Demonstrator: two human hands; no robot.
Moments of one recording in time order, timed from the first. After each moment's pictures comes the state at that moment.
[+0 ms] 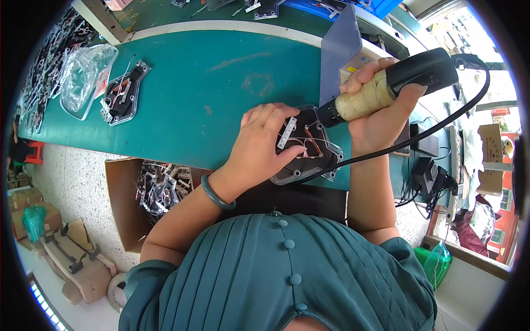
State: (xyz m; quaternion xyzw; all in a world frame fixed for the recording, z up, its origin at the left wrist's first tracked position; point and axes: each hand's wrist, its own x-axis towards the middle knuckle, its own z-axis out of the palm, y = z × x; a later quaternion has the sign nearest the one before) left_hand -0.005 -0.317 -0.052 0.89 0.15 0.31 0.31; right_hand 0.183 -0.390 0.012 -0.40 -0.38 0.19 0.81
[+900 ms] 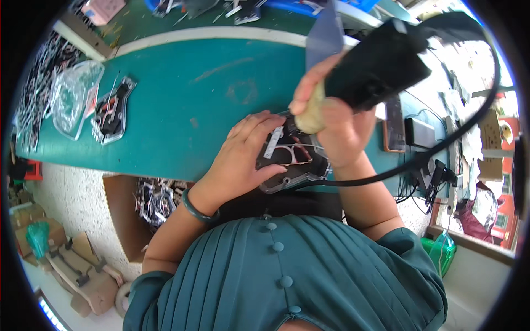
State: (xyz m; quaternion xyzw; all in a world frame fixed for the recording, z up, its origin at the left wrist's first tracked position) left_hand -0.021 -0.309 -0.040 0.90 0.10 0.23 0.35; right_hand 0.150 -0.392 0.029 -0.45 -0.51 0.21 0.70
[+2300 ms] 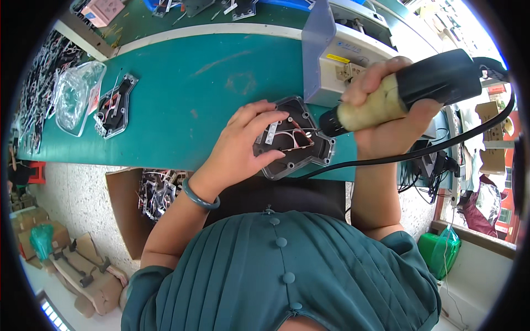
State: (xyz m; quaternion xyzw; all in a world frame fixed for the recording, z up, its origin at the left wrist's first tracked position) left_hand -0.018 -0.302 -0.048 0.89 0.09 0.25 0.37; right_hand 0.180 -0.421 0.030 -0.33 -0.41 0.19 0.83
